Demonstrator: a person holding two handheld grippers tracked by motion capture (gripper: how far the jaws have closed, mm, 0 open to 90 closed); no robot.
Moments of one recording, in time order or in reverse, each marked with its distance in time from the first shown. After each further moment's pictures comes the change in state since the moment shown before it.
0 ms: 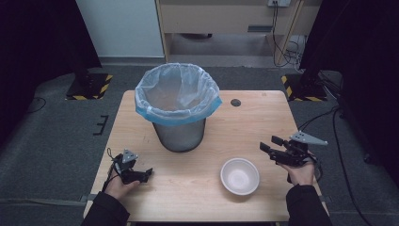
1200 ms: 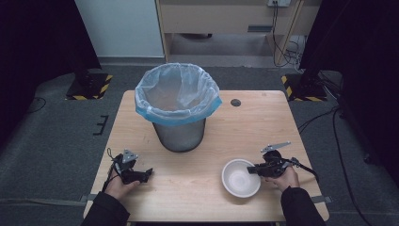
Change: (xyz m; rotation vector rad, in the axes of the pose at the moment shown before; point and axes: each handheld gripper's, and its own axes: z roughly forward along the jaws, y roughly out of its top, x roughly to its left) left arm 0.000 0.000 0.000 0.000 0.001 -0.001; right arm 0.013 -0.043 0.050 0.519 0.166 -0.005
